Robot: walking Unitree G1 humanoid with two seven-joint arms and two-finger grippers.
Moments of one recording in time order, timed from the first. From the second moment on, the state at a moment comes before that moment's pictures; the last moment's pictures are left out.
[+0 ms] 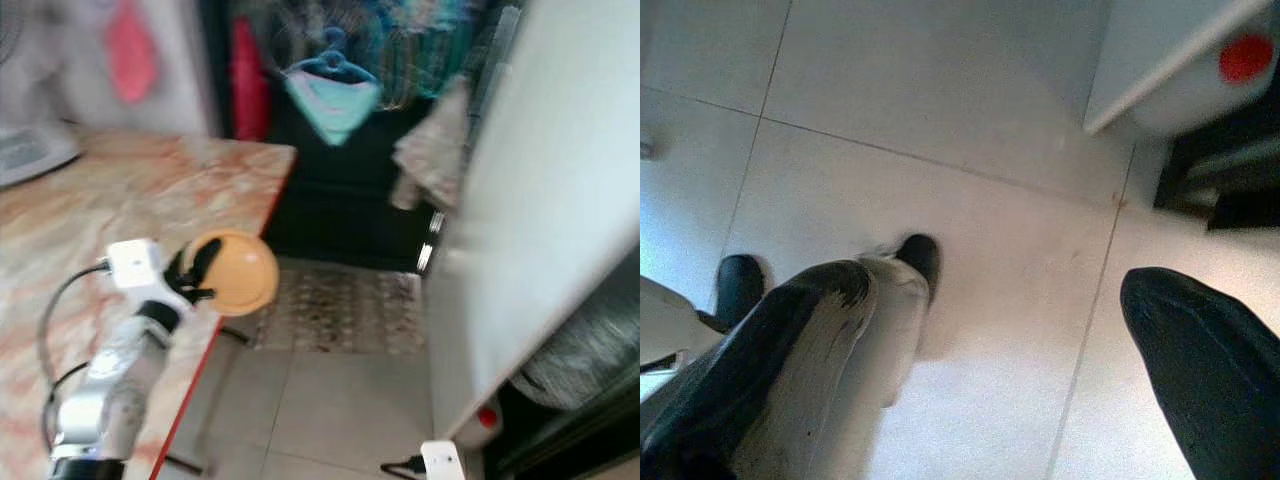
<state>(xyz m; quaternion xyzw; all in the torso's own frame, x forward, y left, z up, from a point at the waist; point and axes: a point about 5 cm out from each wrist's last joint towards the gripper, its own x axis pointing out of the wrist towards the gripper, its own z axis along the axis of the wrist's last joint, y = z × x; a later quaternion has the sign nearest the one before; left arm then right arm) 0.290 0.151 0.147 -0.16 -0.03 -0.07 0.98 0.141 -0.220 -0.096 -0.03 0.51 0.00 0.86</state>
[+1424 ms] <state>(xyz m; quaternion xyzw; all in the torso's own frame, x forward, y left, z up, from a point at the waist) 0.291 0.147 0.146 -0.15 -0.03 -0.08 0.98 0.140 -0.222 -0.096 -0.03 0.51 0.00 0.86</state>
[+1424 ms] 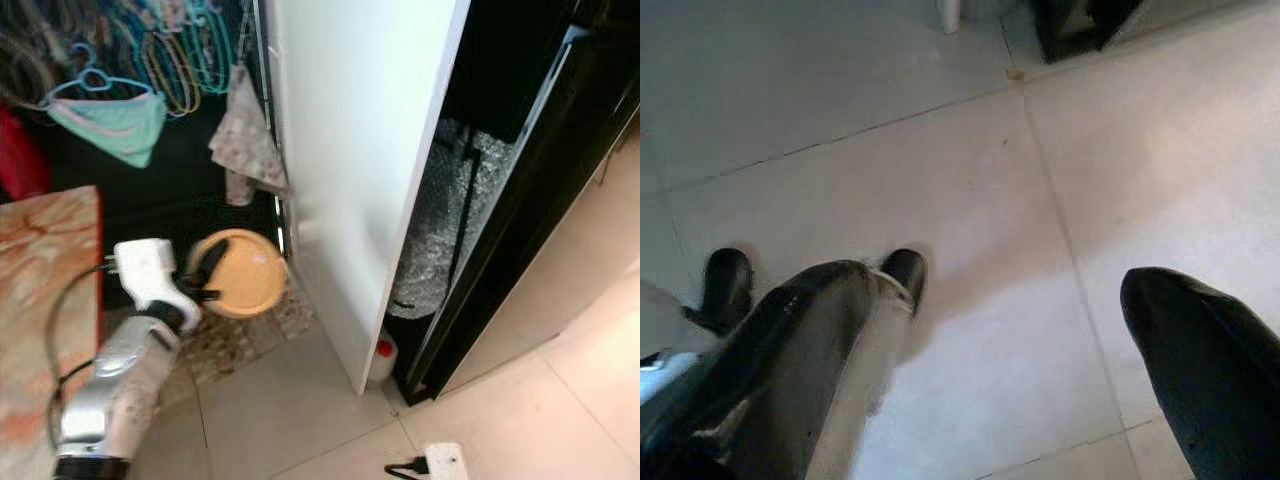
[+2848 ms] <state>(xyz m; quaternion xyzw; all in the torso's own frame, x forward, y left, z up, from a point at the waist) 0.279 0.229 0.057 -0.12 0.15 0.05 0.98 0.138 -0.229 -0.094 -0.04 0.51 0.00 0.86</state>
